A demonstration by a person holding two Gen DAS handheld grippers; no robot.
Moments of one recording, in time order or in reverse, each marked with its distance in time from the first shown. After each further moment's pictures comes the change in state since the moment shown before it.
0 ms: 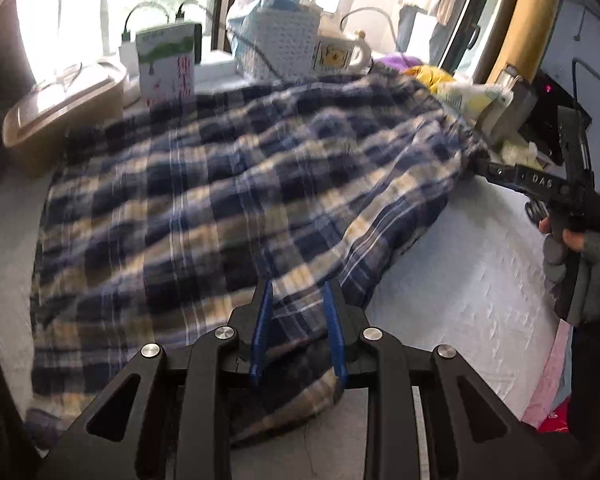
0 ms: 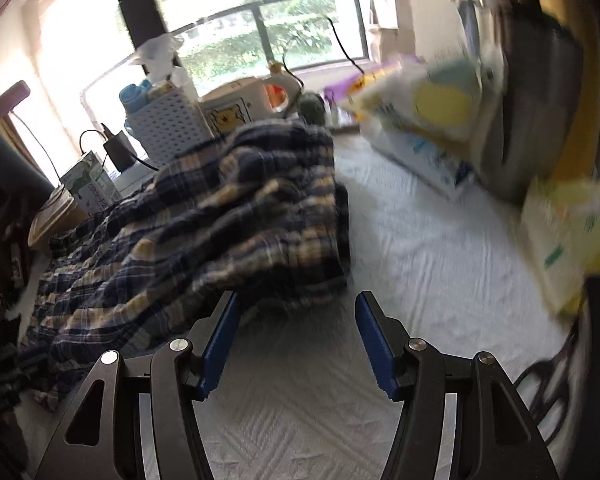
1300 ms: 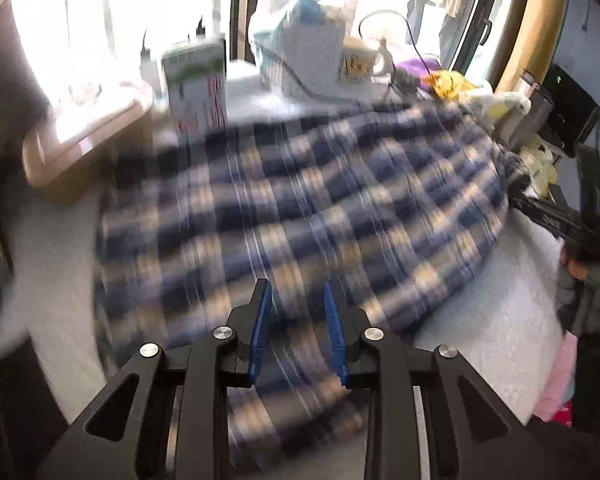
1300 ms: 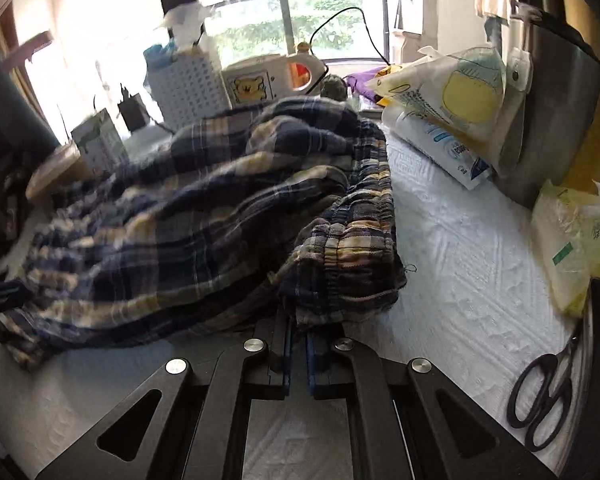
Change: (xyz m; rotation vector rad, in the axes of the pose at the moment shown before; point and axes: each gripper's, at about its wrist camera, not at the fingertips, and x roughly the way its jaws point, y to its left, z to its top) left arm -0.019 0.027 0.043 0.052 0.001 0.072; right arm 0.001 0.010 -0.014 -0.131 -0.011 -0.013
